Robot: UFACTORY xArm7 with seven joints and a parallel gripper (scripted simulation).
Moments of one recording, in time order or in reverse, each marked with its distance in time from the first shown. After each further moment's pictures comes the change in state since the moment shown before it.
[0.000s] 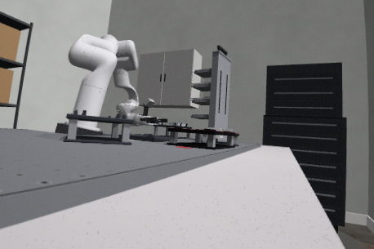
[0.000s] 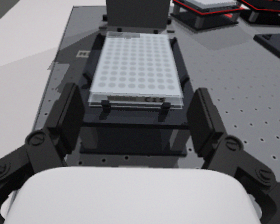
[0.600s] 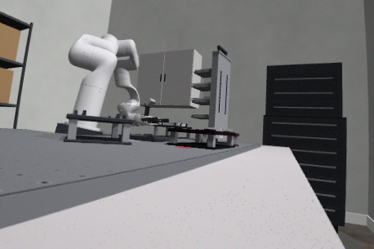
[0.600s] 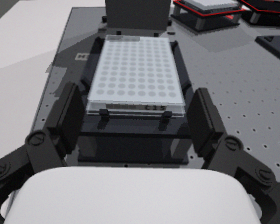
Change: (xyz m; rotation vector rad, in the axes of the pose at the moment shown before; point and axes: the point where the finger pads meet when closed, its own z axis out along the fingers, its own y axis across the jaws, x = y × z) arm 0.000 0.000 0.010 0.000 0.000 0.000
